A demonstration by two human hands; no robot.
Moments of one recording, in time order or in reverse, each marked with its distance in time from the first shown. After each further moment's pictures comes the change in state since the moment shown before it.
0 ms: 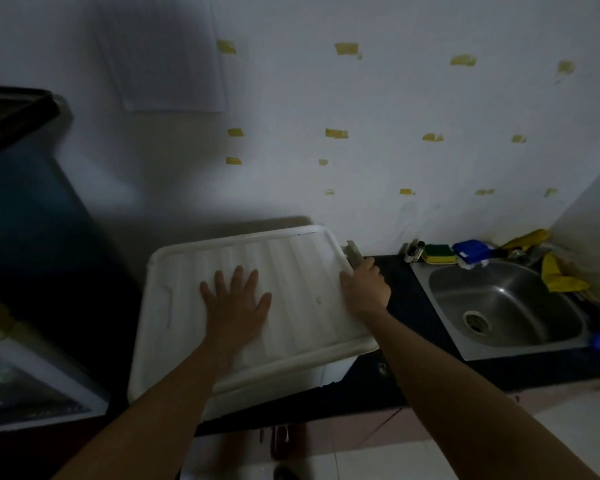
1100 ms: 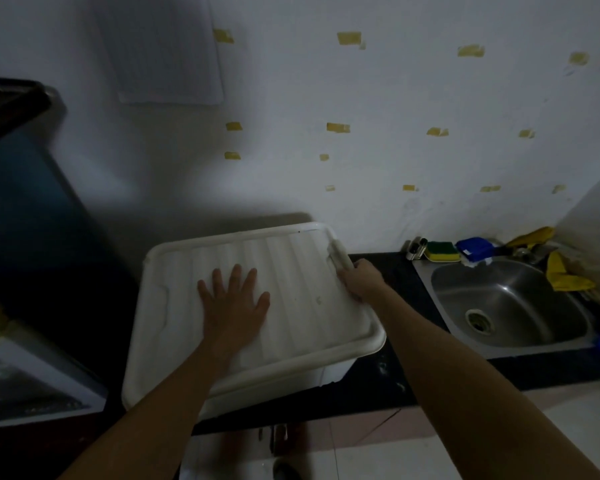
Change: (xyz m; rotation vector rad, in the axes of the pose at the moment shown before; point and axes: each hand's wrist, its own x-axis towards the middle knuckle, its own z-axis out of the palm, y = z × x) left_hand -0.001 0.002 0.003 -0.002 0.036 0.001; right_hand 0.034 0.002 -0.002 0.427 -0.345 0.116
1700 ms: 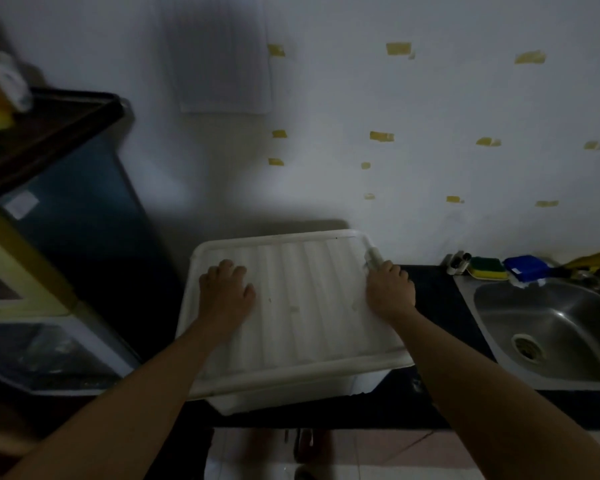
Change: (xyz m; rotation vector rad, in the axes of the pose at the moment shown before) left_hand 0.005 -0.072 -0.037 0.012 0.137 -0.060; right_hand -0.002 -0.003 0.030 -0.651 0.291 -0.297
